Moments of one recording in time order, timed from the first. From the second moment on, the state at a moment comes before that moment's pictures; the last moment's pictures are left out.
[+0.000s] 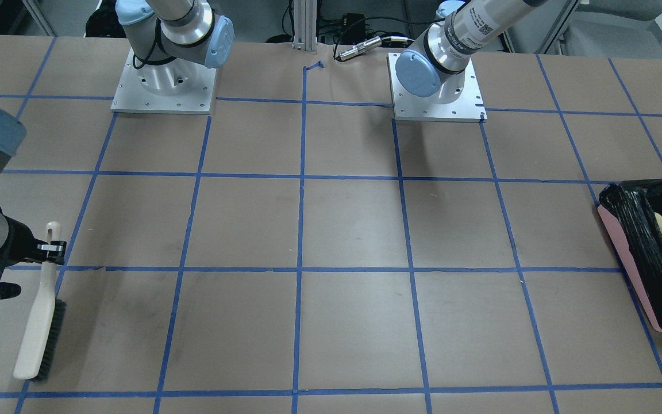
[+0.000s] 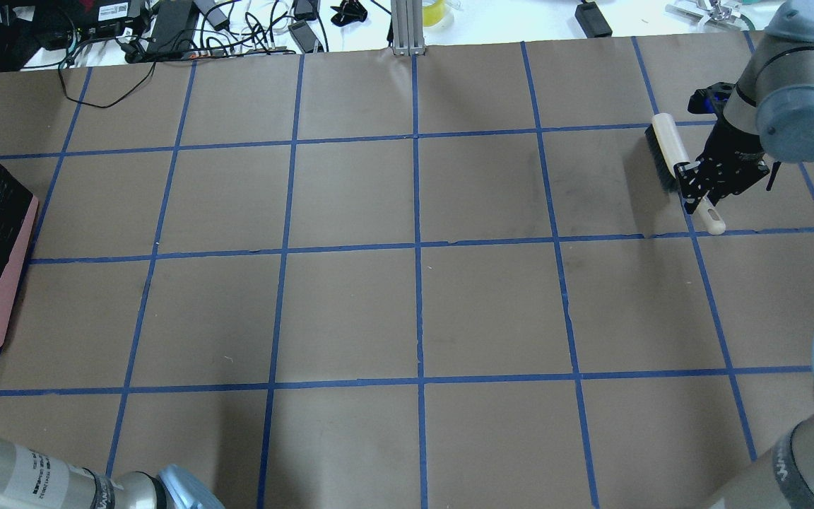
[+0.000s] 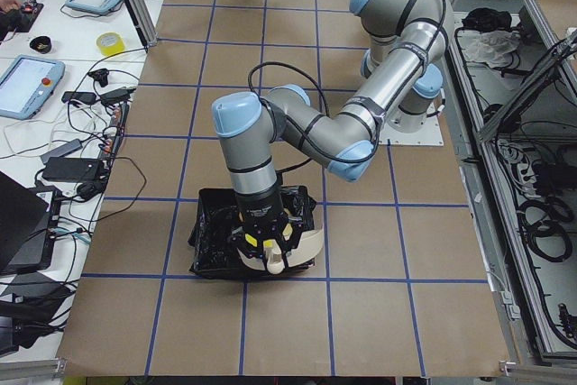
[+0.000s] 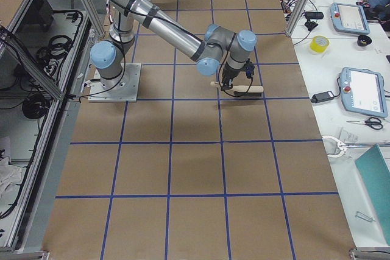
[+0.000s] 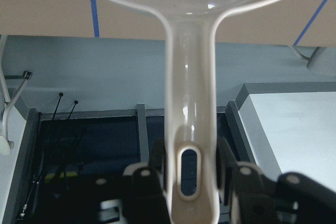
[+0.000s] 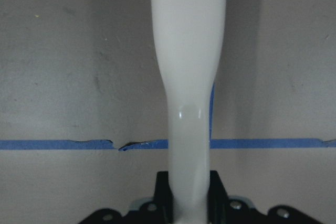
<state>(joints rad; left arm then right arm) -0.68 -2.04 -1.12 -1.12 2.14 2.48 1.22 -1.16 1.68 -1.92 -1.65 -0.36</state>
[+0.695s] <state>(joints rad) -0.80 -1.90 -1.34 -0.79 2.25 2.55 1.22 -1.16 1.70 -1.93 -1.63 -0.38</state>
